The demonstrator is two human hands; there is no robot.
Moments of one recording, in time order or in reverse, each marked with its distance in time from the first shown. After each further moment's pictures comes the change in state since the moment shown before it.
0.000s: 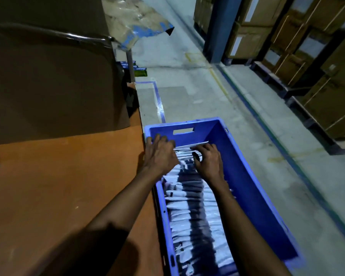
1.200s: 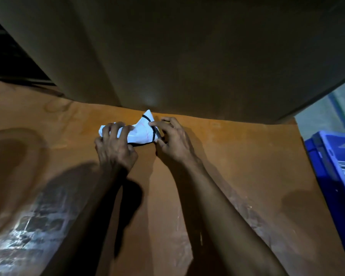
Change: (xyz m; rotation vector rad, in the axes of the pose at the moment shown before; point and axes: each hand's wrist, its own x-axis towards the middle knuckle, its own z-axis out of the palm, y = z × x) left_hand -0.230 -0.556 -0.050 0.055 0.400 -0.495; right_hand -0.013 -0.528 0.304 0.313 -0.492 -0.303
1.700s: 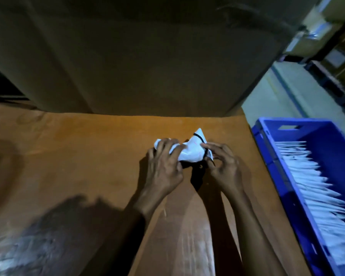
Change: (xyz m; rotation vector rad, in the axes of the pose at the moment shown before) left_hand -0.084 0.196 -0.027 -0.318 -0.173 0.383; right_hand -0.194 0.088 -0.147 0.090 0.460 0.088
